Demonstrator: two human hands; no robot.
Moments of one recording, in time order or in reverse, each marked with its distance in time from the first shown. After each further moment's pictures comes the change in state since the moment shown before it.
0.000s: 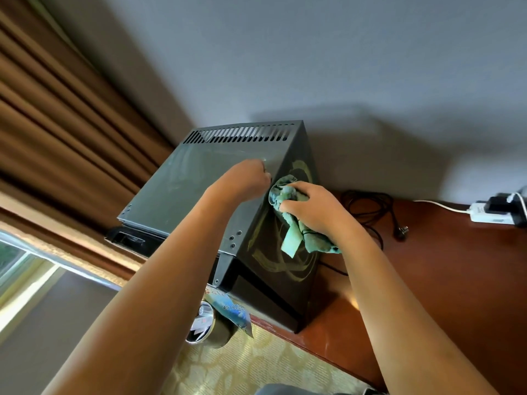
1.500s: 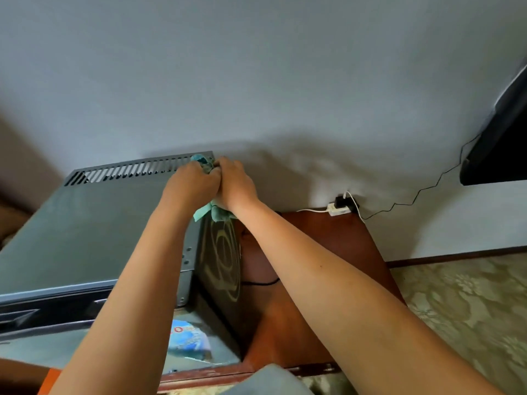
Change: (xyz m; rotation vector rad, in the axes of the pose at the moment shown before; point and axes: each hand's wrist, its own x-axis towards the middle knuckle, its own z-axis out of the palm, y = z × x) left_hand -0.018 0.005 -0.013 -0.453 0.160 0.244; right_hand 0.020 -0.073 0.029 -0.468 0.611 -0.007
